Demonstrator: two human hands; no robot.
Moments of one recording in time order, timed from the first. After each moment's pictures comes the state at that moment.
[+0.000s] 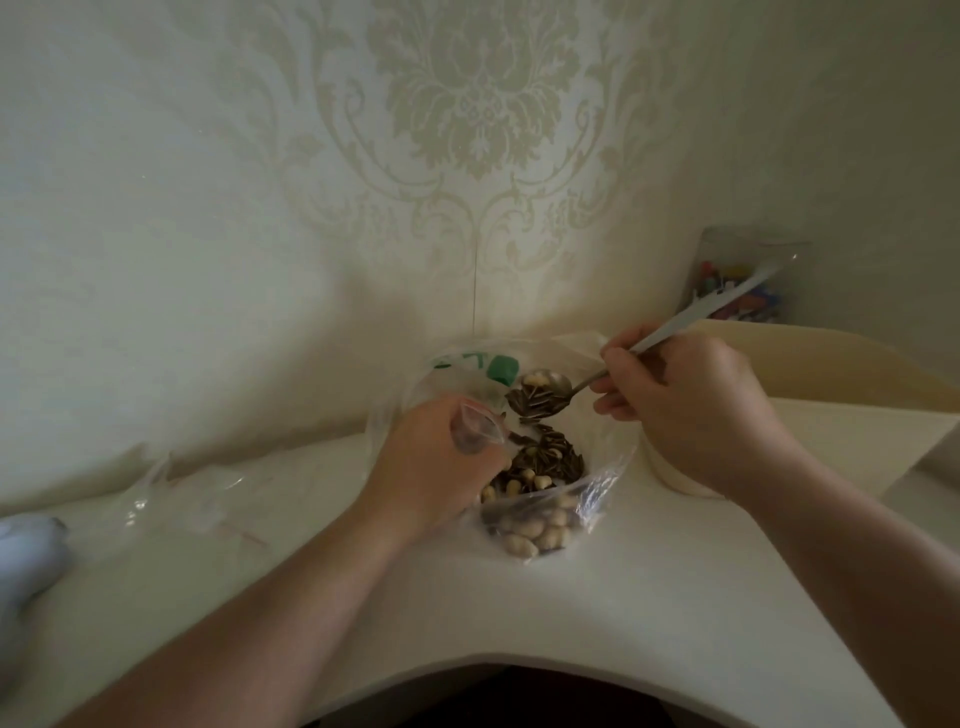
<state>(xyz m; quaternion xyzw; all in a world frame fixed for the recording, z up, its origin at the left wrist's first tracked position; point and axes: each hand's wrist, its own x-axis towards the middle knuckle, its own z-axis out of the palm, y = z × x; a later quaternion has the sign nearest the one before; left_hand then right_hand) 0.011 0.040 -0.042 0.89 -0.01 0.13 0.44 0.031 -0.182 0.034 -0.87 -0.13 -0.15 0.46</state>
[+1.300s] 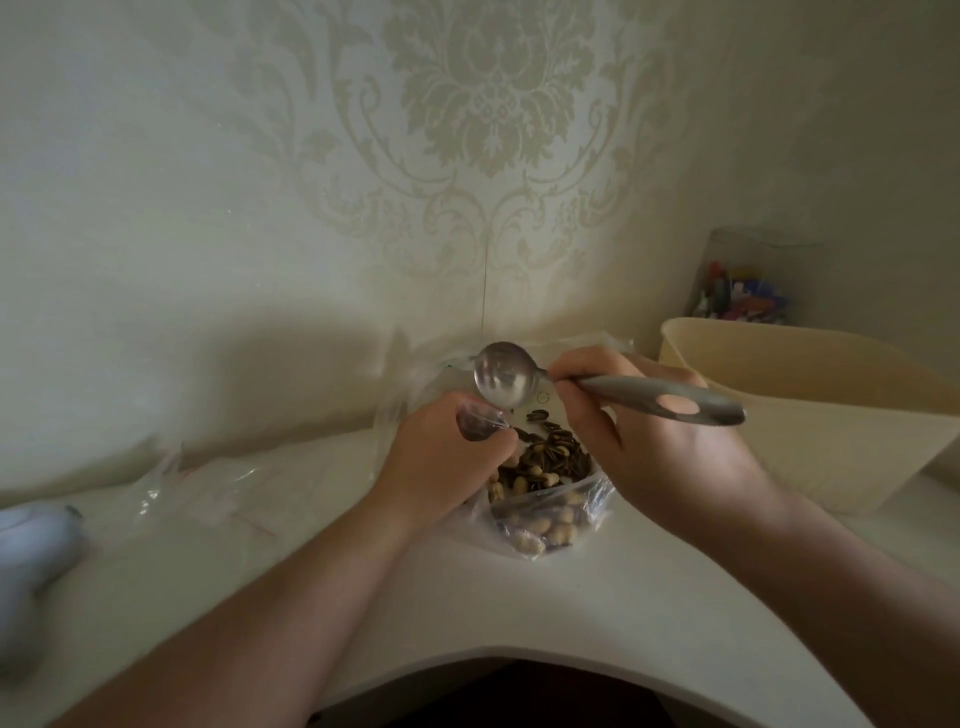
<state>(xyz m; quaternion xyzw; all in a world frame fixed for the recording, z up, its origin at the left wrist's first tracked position) 0.018 0.041 -0.048 0.86 0.04 0.11 0.50 0.011 -0.163 0.017 -0.83 -0.38 -0.35 0.22</state>
